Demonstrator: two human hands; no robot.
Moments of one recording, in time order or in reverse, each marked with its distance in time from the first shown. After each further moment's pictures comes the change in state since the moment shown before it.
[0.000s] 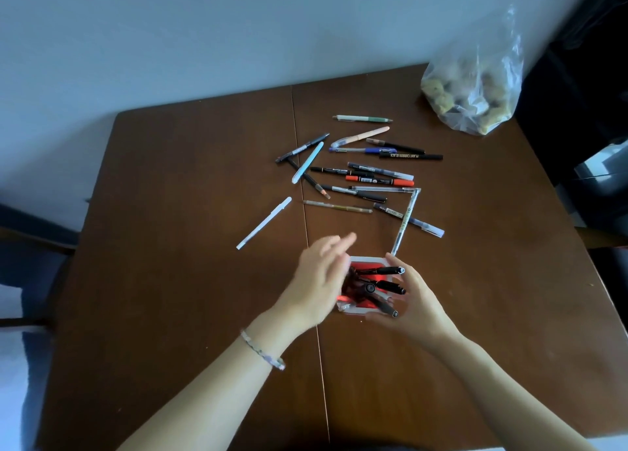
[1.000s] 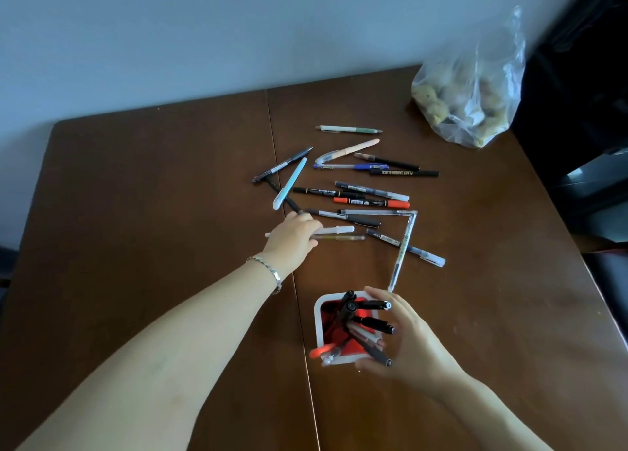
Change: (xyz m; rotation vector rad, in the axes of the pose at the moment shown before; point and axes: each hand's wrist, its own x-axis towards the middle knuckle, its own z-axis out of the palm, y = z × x) left_hand 0.163 -0.082 -0.018 0.501 -0.095 0.107; right_hand 0.033 -0.013 -0.002 -0.053 -0.106 -0.009
